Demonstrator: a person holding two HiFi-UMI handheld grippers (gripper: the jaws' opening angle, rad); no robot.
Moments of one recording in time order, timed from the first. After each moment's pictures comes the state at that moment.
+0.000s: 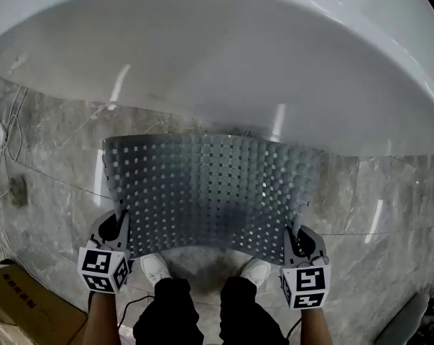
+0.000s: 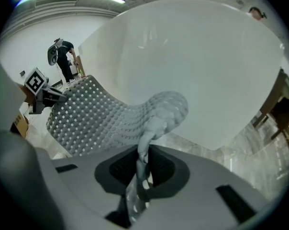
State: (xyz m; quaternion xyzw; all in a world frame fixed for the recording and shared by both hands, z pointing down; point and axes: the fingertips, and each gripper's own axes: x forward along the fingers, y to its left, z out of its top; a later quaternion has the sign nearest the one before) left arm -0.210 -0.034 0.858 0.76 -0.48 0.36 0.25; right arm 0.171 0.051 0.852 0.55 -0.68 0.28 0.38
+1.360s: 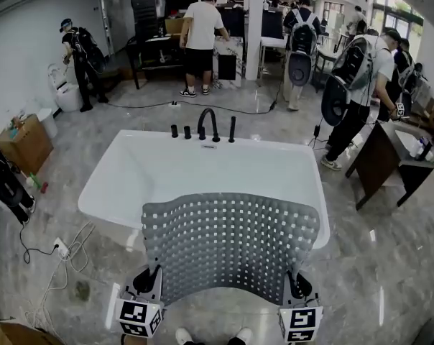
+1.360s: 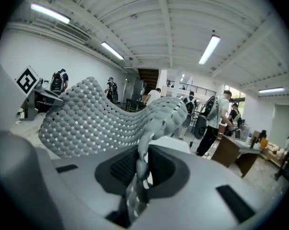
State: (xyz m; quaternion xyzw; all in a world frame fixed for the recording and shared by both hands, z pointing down) left arm -0.144 -0.096 0.159 0.85 -0.50 0.16 0.08; right arm 0.189 -0.006 0.158 0.69 -0.68 0.07 0.24
